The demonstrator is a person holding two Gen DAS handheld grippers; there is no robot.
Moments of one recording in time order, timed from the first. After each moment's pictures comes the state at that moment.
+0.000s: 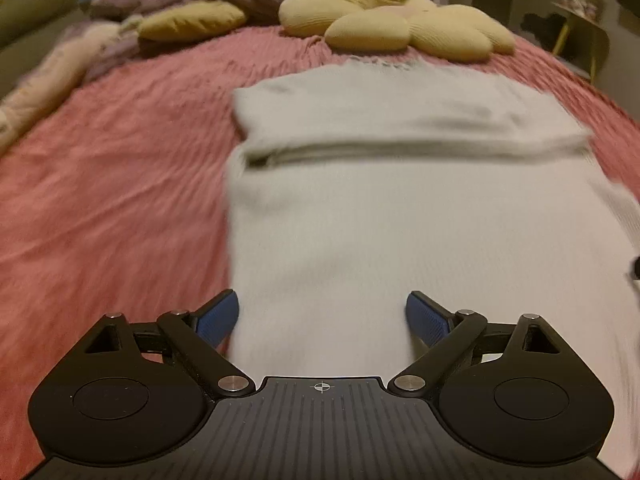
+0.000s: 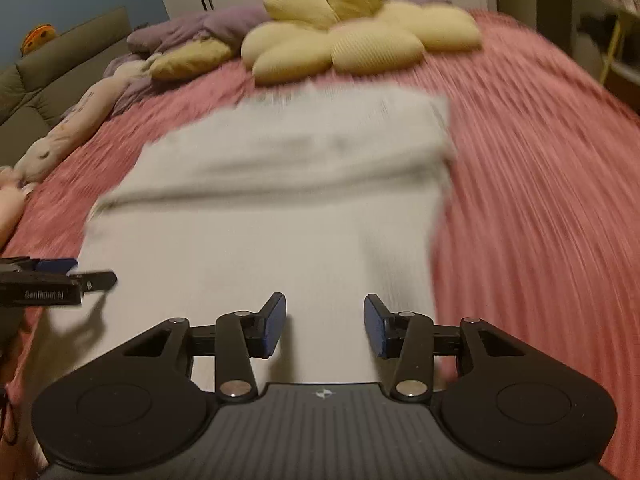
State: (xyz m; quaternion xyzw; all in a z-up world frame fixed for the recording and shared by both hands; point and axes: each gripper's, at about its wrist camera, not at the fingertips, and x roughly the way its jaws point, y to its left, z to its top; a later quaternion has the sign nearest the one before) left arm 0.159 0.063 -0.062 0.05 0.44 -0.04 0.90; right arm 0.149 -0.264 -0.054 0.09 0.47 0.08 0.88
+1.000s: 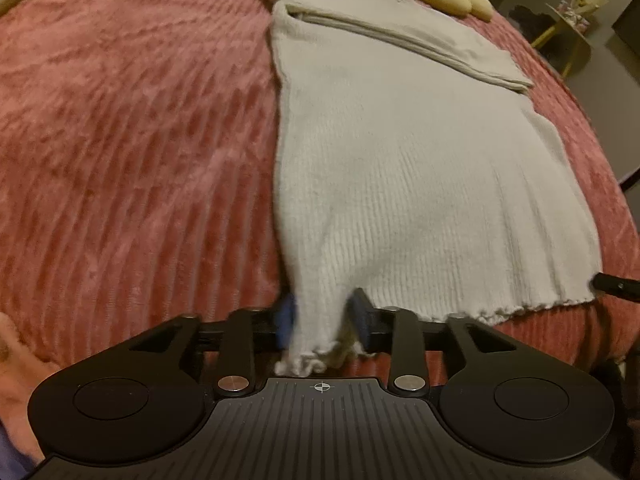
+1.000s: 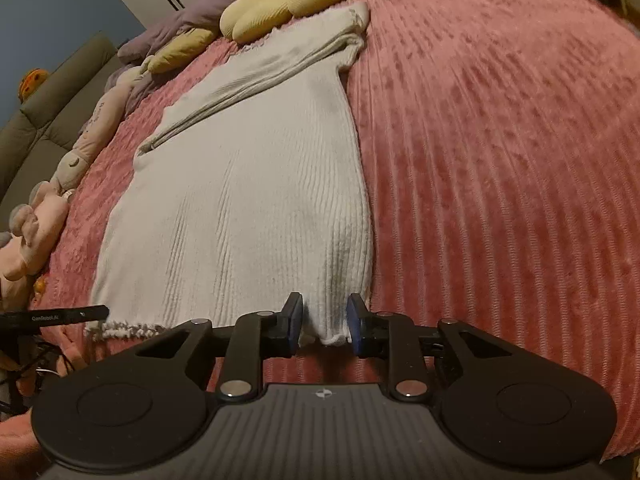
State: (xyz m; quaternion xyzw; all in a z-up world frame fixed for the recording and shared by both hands) left arm 0.050 0.127 -0.065 -0.09 0.54 -0.11 0.83; right arm 0.007 -0.318 -0.058 0.21 0.51 0.09 0.83
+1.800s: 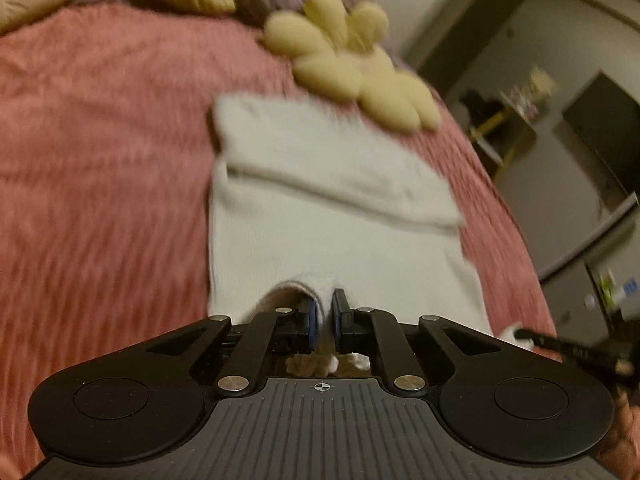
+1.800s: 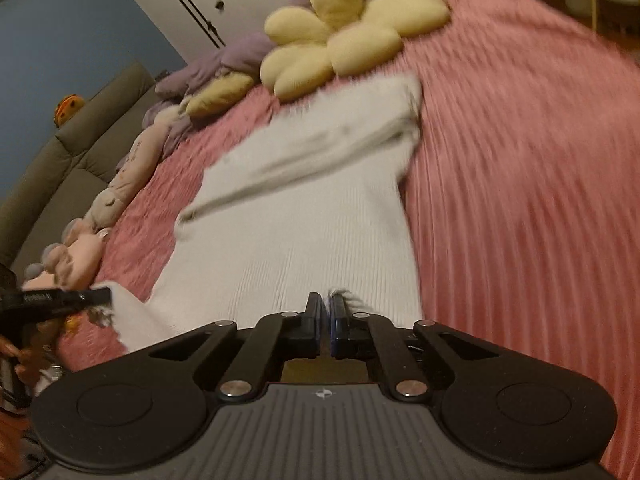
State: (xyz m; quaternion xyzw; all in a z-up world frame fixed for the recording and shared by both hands) left arm 0.134 0.141 0.017 -0.19 0.42 -0.15 0.87; right arm 0.080 -0.318 -0.010 0.21 0.44 0.12 0.86
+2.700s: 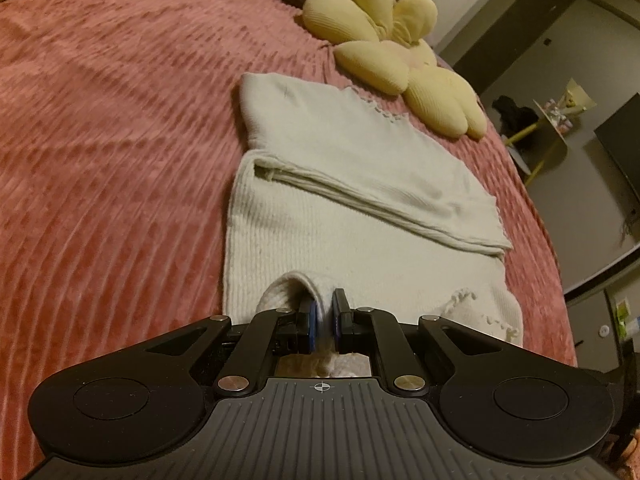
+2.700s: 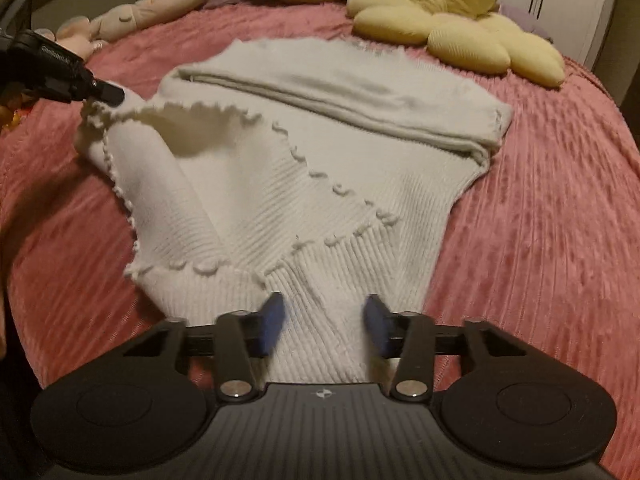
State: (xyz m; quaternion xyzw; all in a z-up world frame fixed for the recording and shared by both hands) left arm 0.192 0.143 -0.030 -0.22 0.46 -0.12 0.85; right arm 0.120 -0.255 -0.045 -0.10 0.49 0.20 0.84
